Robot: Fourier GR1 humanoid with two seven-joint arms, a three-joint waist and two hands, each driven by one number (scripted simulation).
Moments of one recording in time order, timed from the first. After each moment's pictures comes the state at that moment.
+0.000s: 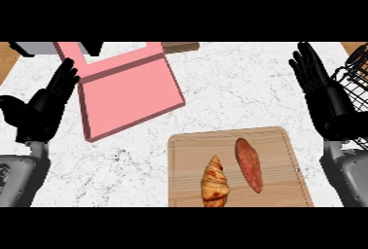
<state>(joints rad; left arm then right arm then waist) -0.29 0.42 -0.06 -1.47 0.17 0.11 0.12 -0.34 -0.41 0.14 -1.59 -0.25 -0.16 0.01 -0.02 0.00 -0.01</state>
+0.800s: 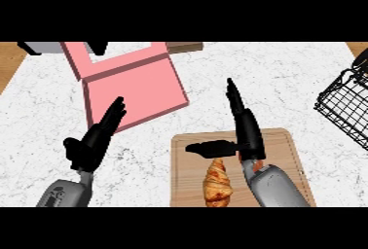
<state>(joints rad) -0.14 0.22 -0.20 -1.37 0.14 0.03 -0.06 -0.32 -0.09 0.41 -1.42 0.01 -0.45 0.10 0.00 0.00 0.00</state>
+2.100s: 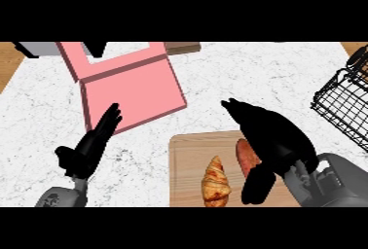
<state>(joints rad) -0.09 0.23 -0.17 -1.37 0.15 -0.01 -0.11 -0.67 -0.58 0.68 -1.89 0.04 0.29 1.16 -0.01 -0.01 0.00</state>
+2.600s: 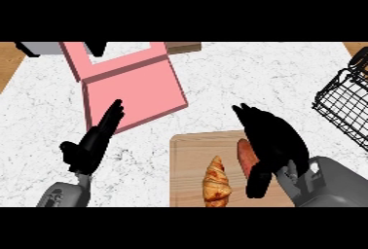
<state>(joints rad) -0.12 0.21 -0.17 -1.36 0.13 -0.01 -0.10 -0.63 -0.60 0.75 -1.82 0.16 0.26 1.18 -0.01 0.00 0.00</state>
